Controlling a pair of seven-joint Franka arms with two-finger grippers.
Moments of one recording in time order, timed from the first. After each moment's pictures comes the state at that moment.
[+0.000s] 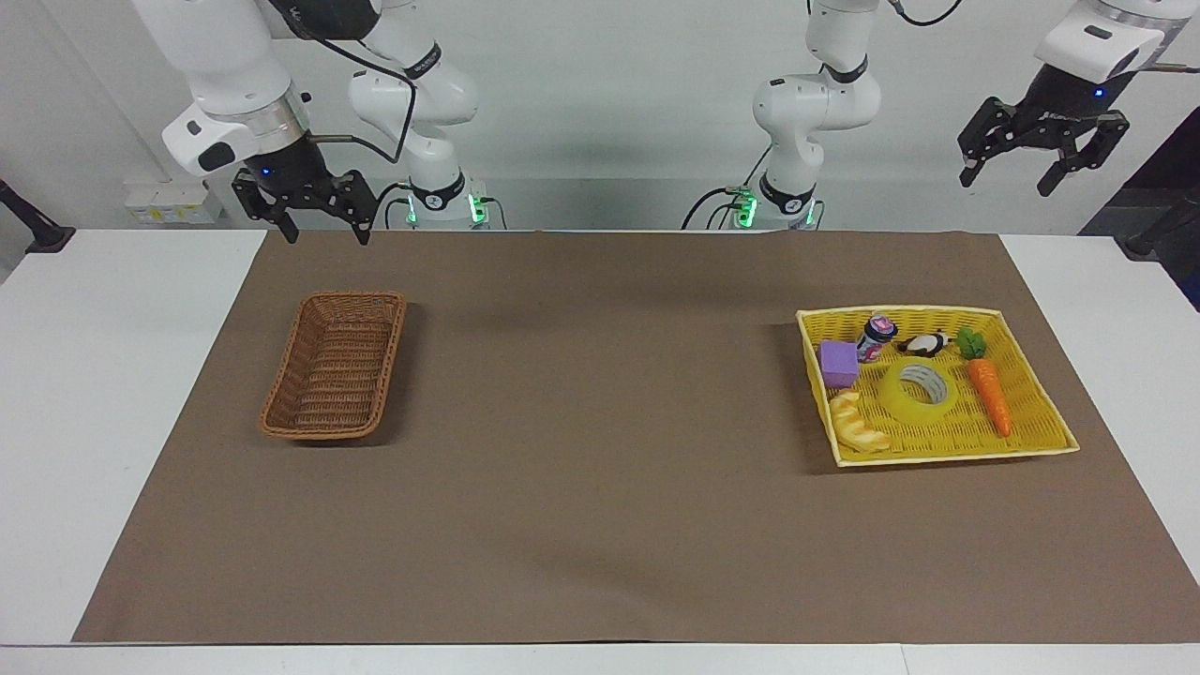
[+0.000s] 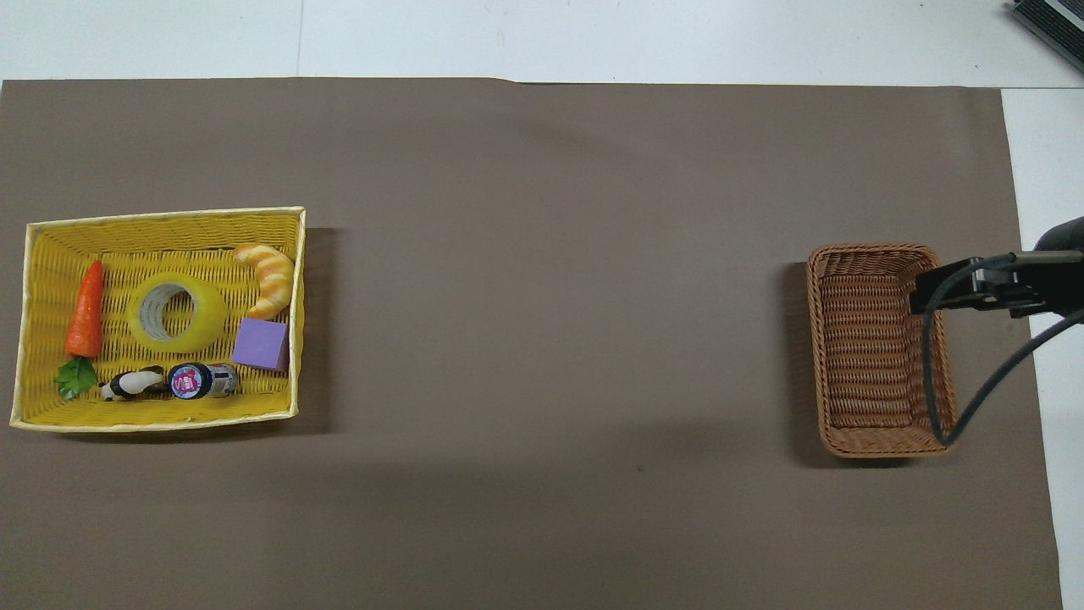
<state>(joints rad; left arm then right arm) 0.01 -0.09 0.02 -1.45 -0.02 1.40 0.24 -0.01 -0.04 0.03 -1.59 0.01 1.51 0.08</state>
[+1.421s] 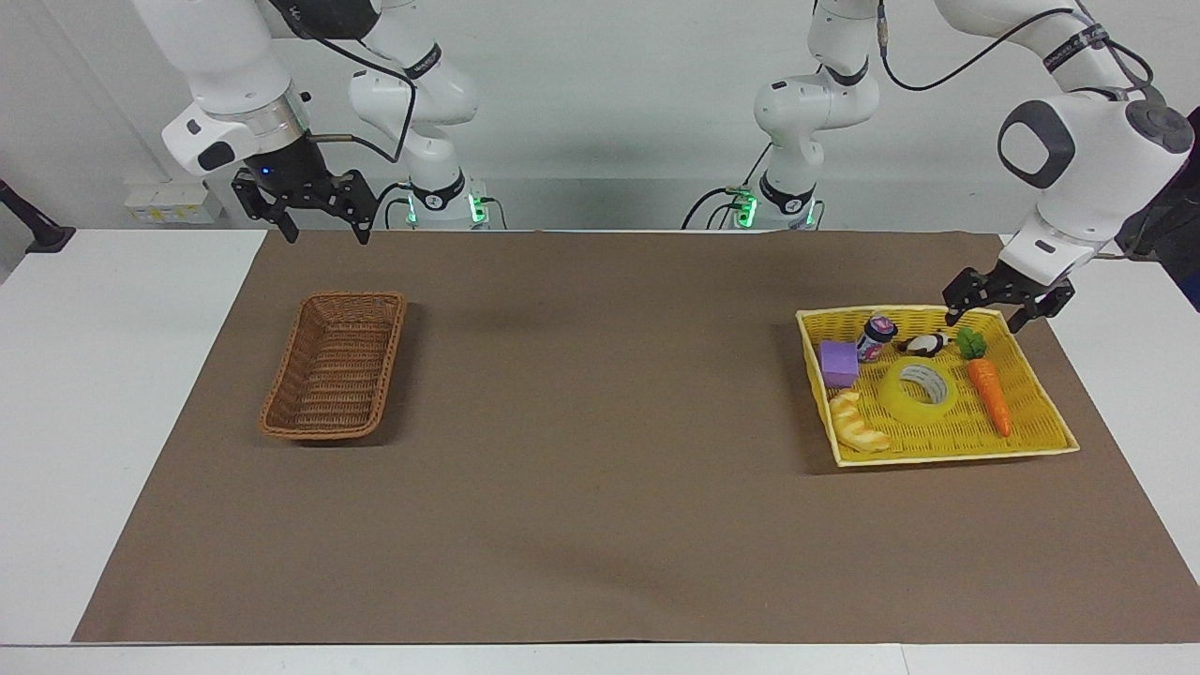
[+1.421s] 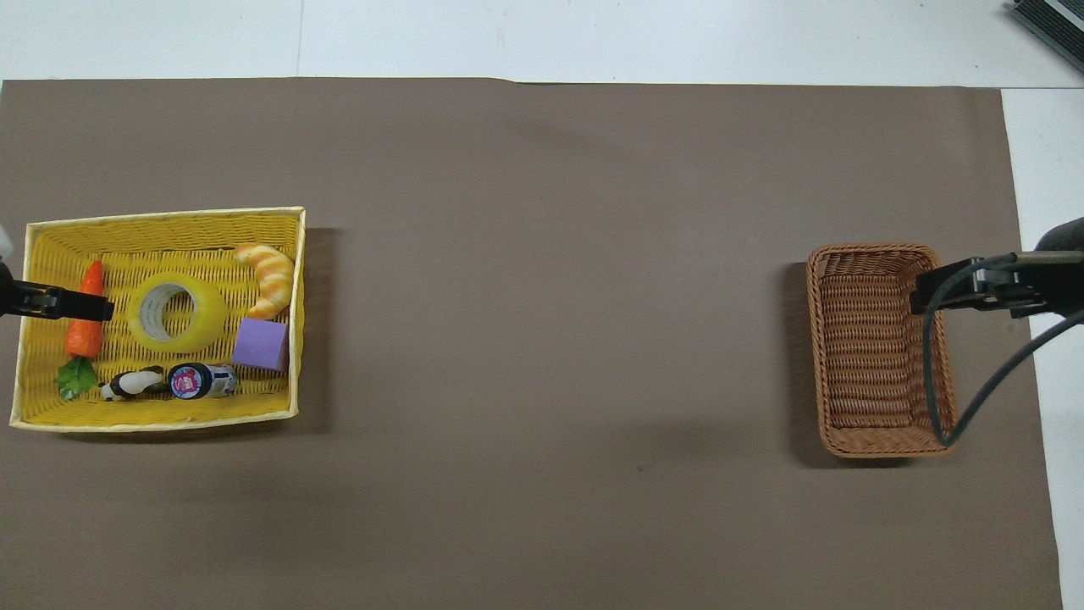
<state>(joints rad) 0.13 0.03 0.03 -1.97 -0.02 2.03 0.36 -0.01 -0.04 0.02 -1.59 0.01 1.51 0.08</state>
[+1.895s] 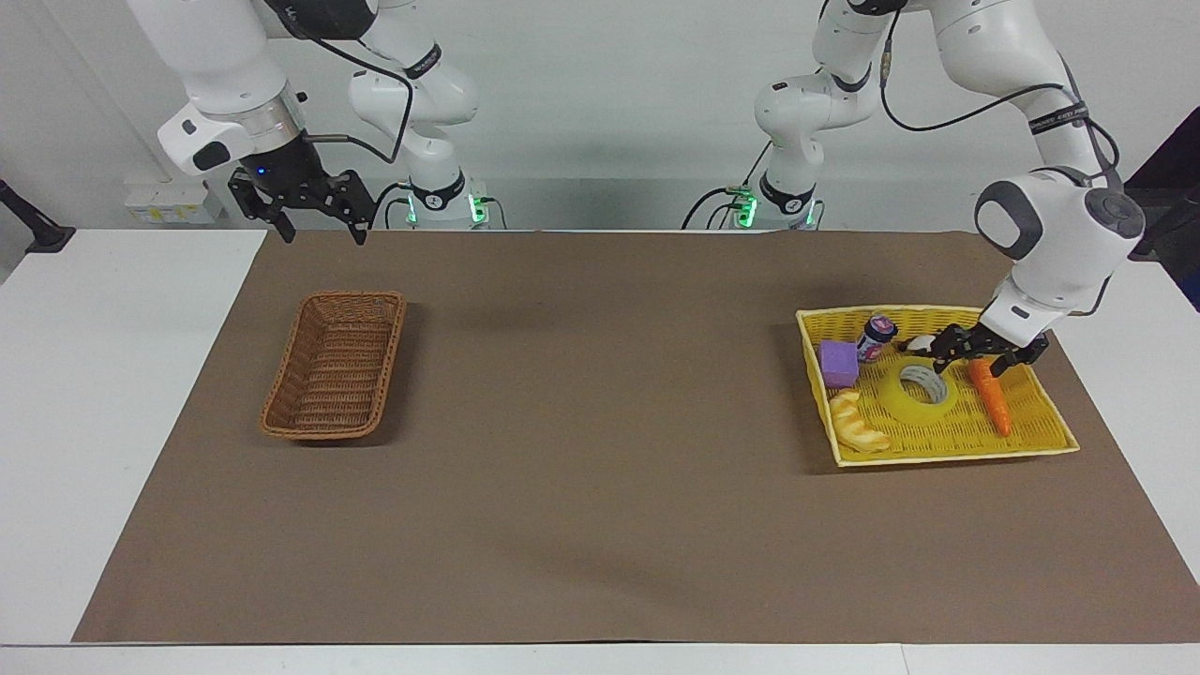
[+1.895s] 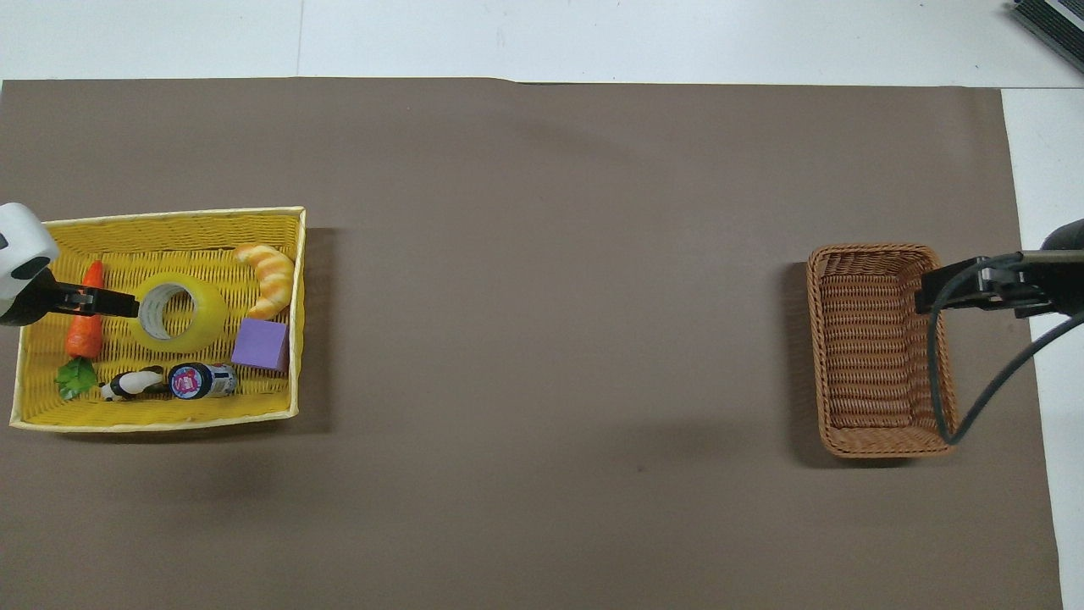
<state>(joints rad) 0.16 0.16 0.03 -2.07 -0.03 2.28 0.36 -0.01 -0.04 0.02 -1.59 0.01 1.51 0.08</state>
